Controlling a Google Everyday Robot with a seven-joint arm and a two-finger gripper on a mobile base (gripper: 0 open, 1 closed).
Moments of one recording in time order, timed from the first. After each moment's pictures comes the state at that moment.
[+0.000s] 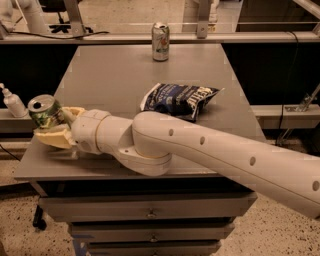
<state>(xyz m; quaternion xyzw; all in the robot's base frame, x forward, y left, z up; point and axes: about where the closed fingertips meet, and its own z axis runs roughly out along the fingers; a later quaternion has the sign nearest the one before) 0.504 0.251 0.872 -0.43 0.60 0.38 0.56</state>
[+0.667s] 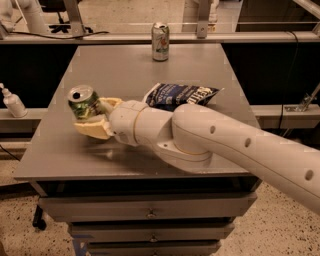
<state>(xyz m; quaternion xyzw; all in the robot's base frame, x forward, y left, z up) 0.523 0.161 0.884 -0.42 0.63 0.32 0.58</state>
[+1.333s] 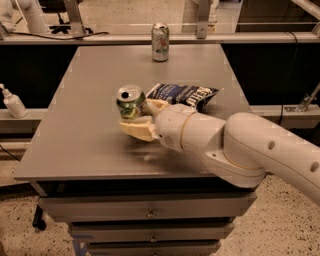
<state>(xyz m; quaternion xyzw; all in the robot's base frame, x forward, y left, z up) 0.519 0.058 0.885 -0.38 0.66 0.27 0.59</state>
